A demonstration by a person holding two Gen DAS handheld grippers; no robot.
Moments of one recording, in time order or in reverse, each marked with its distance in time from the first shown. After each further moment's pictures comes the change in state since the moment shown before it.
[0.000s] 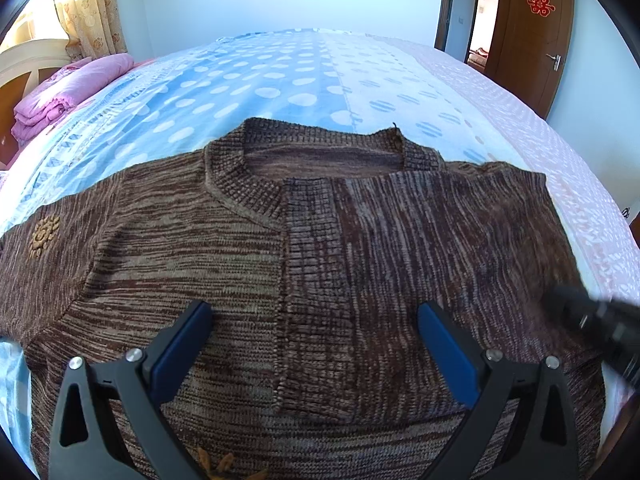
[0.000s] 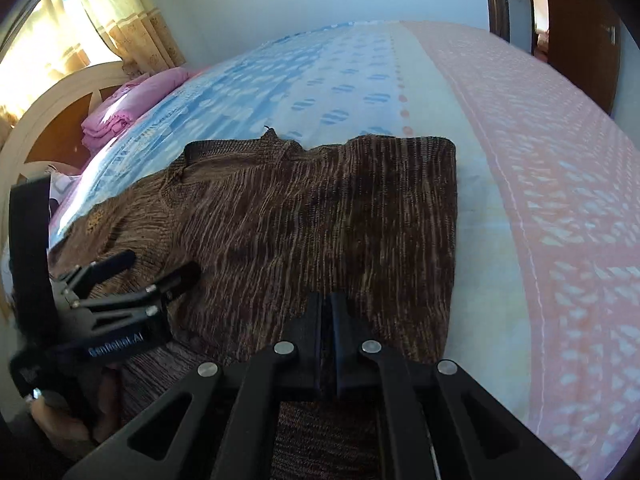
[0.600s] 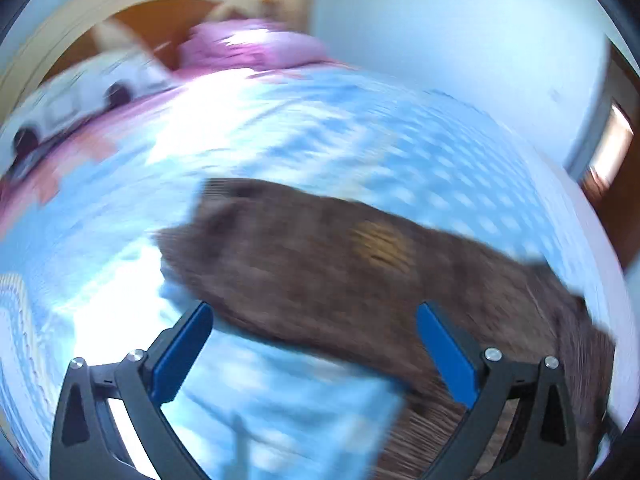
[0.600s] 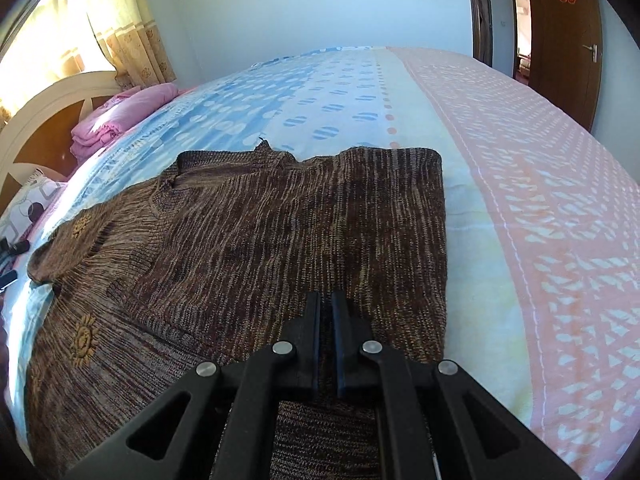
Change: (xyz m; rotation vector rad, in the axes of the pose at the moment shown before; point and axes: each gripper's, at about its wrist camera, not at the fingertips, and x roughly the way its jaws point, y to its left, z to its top) left arm -0.100 0.287 -0.030 -0.567 -0.123 0.273; right arm -0.003 0.008 -0.008 -0.005 -0.056 -0.063
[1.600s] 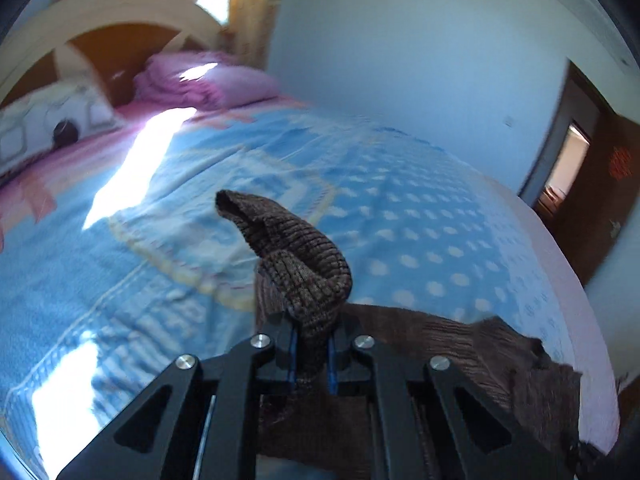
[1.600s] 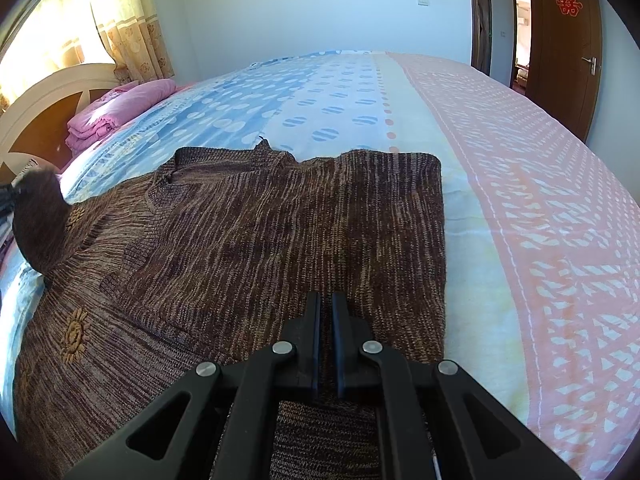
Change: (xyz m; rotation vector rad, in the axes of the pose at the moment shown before) left arm -0.006 -0.087 0.027 0.164 -0.162 -0.240; right arm 0.001 0.006 -0.001 -0.026 -0.011 -0.029
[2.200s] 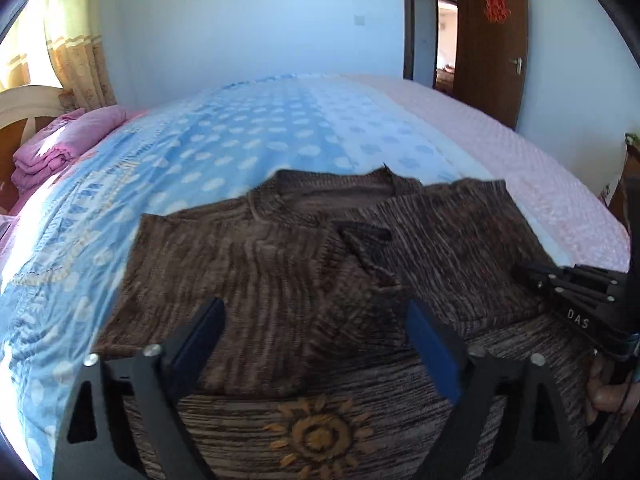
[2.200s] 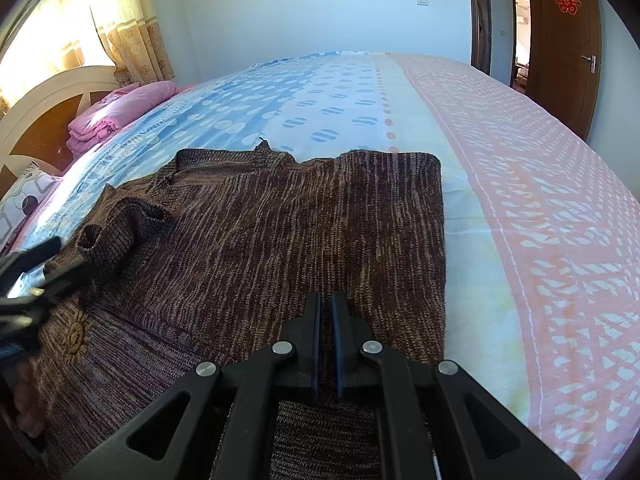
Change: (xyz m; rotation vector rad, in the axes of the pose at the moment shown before) left arm -0.026 -0.156 -0.114 0.445 0.126 -0.178; right arm 0.001 0.000 0.000 0.000 -0.001 0.004
